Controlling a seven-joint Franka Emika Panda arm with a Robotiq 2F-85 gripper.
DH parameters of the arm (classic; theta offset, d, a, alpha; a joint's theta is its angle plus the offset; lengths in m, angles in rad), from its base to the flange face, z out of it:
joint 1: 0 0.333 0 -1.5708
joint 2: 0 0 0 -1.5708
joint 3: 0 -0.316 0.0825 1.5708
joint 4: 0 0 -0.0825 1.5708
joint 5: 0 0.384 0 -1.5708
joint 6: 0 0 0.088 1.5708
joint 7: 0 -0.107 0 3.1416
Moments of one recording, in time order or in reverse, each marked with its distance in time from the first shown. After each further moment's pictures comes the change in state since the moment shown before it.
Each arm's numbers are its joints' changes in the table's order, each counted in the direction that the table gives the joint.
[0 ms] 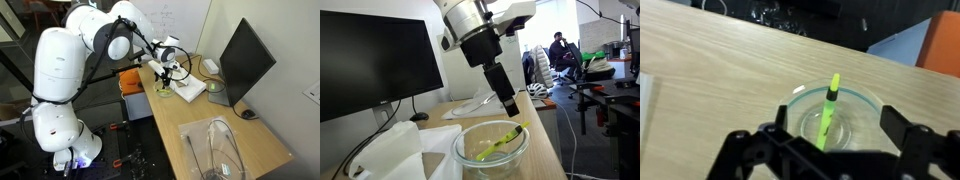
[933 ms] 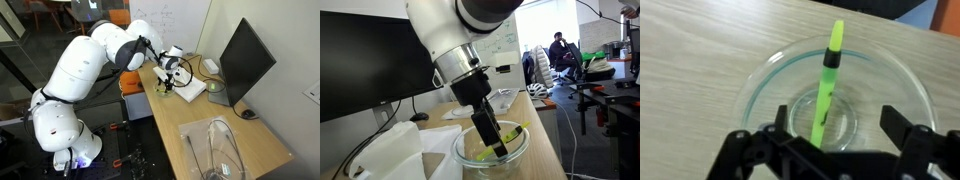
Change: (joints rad) arm 0.008 0.239 0.013 -0.194 0.005 -0.034 0.004
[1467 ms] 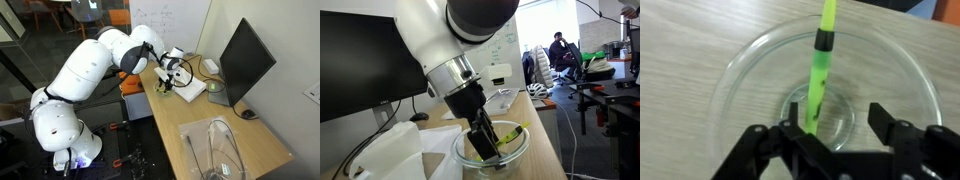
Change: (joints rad) arm 0.015 0.088 0.002 -0.114 0.003 0.057 0.000
